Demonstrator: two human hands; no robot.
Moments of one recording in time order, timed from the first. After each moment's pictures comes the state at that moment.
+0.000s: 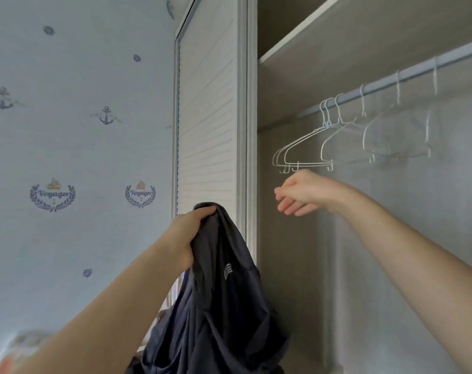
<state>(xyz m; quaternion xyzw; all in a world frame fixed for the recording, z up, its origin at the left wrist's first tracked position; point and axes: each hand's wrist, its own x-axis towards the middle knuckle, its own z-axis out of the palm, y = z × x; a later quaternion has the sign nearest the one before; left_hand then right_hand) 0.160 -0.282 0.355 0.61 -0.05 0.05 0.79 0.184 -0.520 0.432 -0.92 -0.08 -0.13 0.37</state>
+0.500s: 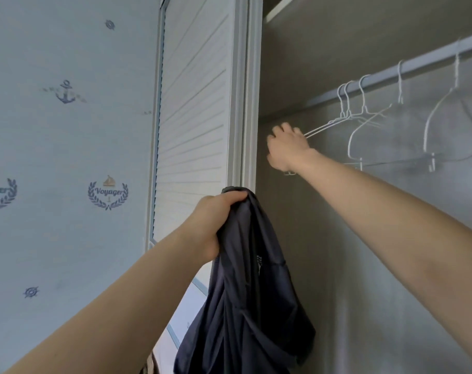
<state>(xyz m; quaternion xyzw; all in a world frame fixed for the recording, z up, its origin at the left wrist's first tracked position) 0.296 -0.351 0.394 0.61 -0.13 0.02 0.78 0.409 -0.527 0.523 -0.87 -0.02 -0.43 -0.23</state>
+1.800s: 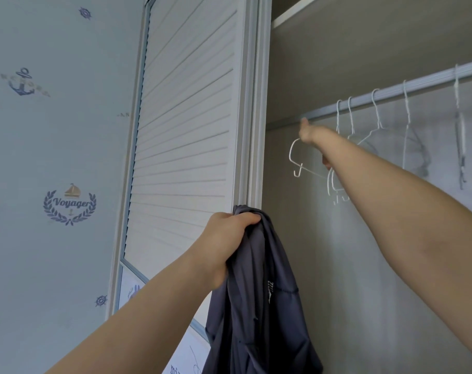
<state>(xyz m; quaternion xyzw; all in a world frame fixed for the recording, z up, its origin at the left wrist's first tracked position) 0.353 -0.347 0.390 0.64 -0.20 0.00 0.74 0.433 -0.561 0.594 -0.88 0.23 -0.36 0.19</state>
